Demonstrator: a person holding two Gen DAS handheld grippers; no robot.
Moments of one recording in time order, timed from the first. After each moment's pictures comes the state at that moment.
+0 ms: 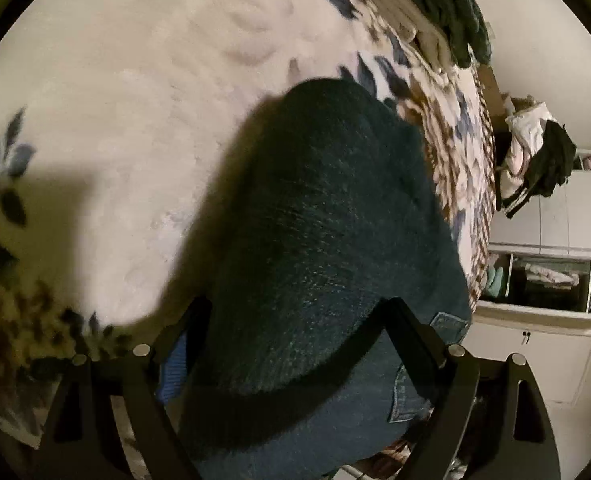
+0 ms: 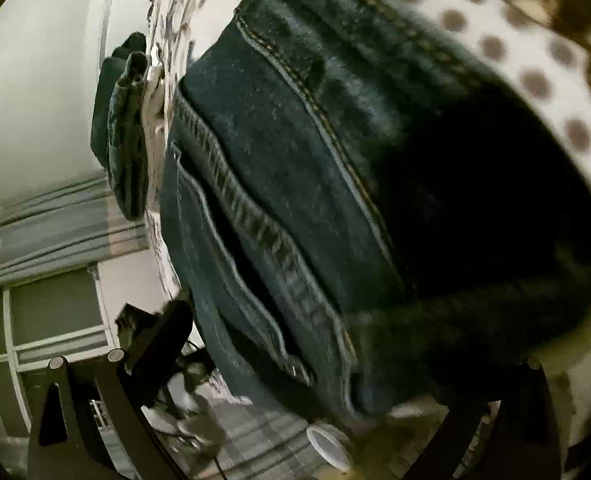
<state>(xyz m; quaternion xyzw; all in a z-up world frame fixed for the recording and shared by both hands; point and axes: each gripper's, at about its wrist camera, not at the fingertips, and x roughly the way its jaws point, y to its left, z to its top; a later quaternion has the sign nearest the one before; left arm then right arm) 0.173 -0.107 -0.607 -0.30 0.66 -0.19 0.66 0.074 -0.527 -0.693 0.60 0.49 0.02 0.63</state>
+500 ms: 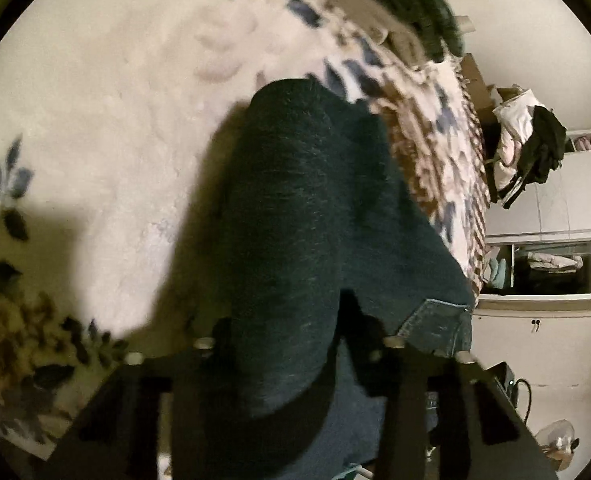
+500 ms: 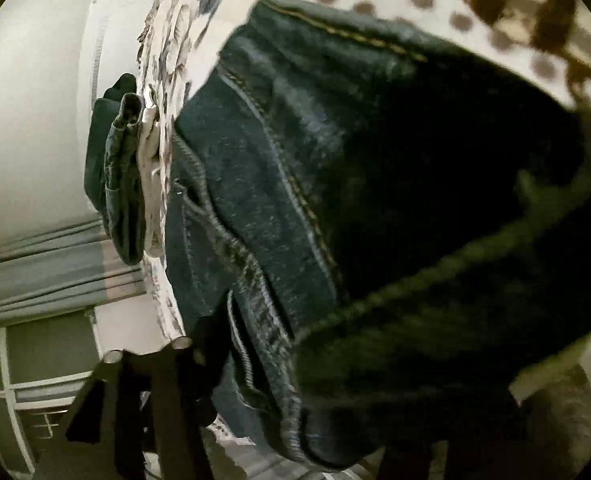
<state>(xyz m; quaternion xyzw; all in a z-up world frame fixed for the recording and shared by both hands) 0.159 -0.108 -0.586 -0.28 0.63 -0.20 0.70 0.064 -0.518 -0.665 0.60 0.46 -0.06 0.65</state>
